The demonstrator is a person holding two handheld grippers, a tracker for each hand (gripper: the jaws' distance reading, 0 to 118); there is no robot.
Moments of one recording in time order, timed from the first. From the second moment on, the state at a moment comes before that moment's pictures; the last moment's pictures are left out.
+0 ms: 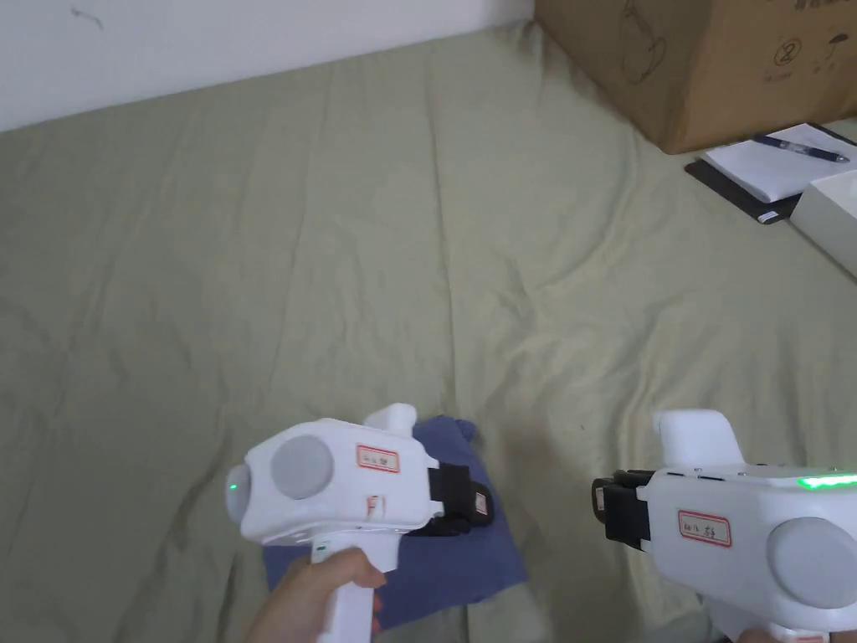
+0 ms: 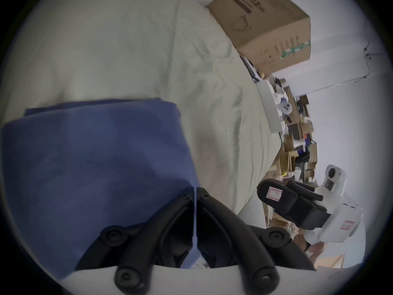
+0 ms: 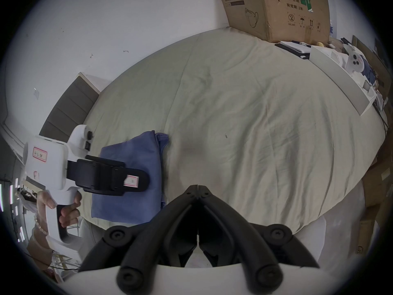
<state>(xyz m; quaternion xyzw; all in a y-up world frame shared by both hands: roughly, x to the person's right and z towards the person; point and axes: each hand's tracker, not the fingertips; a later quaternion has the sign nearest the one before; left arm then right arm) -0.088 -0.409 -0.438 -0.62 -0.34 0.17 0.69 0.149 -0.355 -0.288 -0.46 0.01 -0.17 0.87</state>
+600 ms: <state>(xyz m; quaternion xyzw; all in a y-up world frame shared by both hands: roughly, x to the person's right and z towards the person) -0.286 -0.357 -0.400 -0.54 -0.29 0.31 0.73 0.059 -0.349 -0.346 -0.47 0.12 -0.08 0.87</state>
